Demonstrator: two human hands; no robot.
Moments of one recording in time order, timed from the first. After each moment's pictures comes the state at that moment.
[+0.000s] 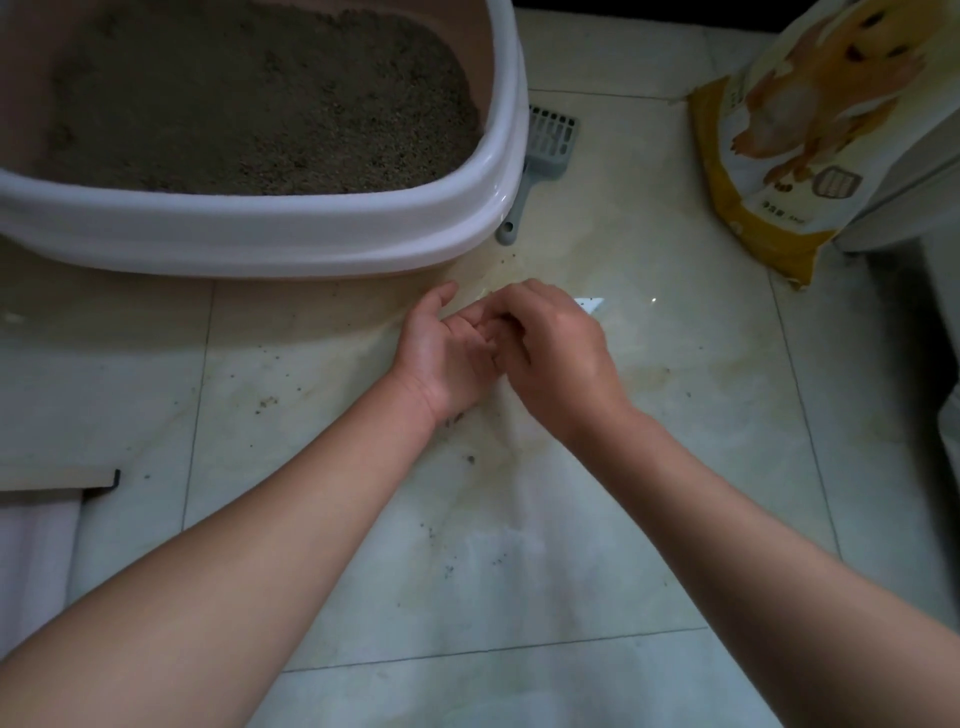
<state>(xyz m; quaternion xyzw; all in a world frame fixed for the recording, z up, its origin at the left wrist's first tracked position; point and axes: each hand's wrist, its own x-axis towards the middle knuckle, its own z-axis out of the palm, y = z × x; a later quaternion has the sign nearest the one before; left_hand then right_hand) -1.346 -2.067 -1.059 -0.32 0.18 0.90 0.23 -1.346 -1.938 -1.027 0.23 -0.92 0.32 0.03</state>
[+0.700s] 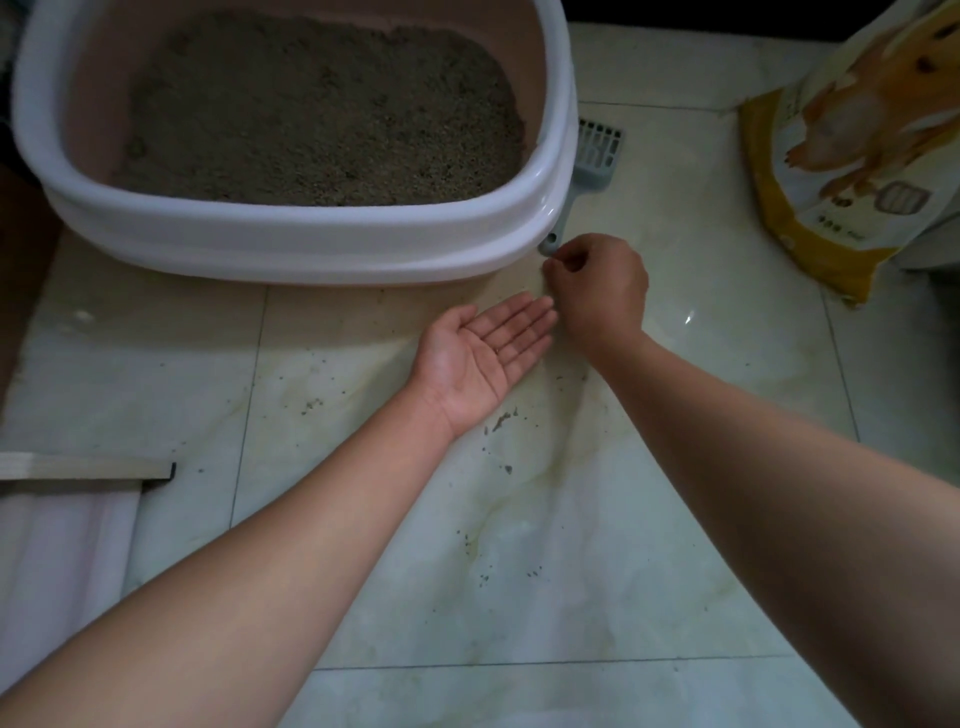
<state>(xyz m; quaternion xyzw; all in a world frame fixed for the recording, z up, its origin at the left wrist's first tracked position) -1.335 -2.083 -1.050 -0.31 0.18 0.92 0.19 -1.429 -1.958 -1.057 -0.04 -0.95 0.31 0.01</state>
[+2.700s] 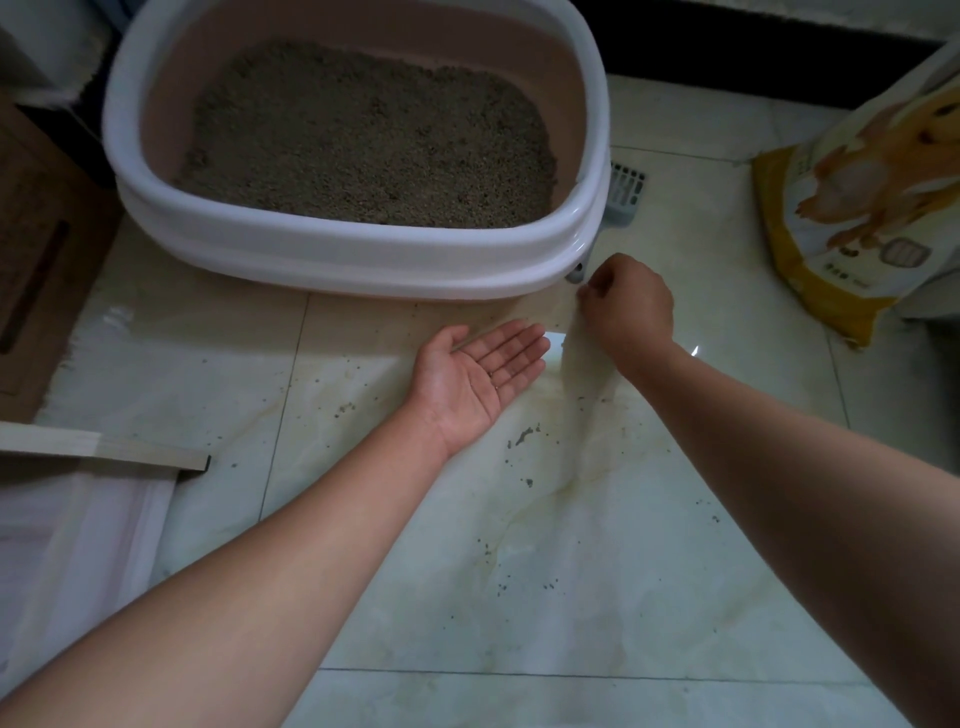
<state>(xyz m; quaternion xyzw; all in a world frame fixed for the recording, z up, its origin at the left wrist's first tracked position) -1.318 -2.112 -1.051 -0.30 0.17 0.92 0.17 -1.444 -1.952 -1.057 0.00 -0.98 0.20 -0.02</state>
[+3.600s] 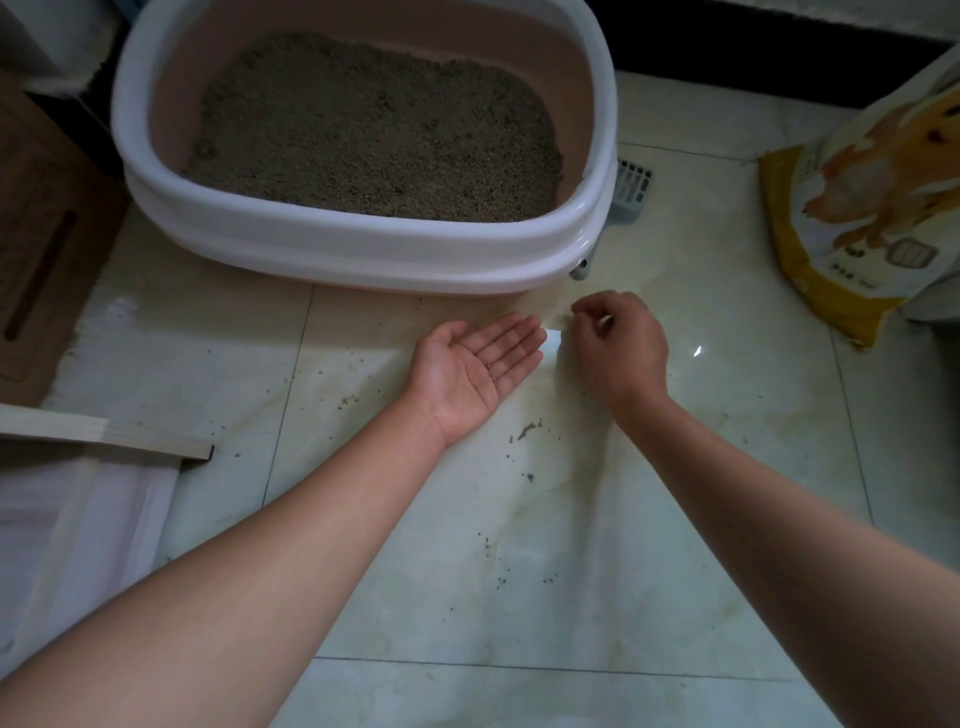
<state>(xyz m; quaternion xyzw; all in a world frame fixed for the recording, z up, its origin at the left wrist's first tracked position) -1.319 -2.118 -1.056 -0.33 0.16 0.92 0.16 -1.386 -1.953 -1.056 0.02 -0.94 0.34 0.01</state>
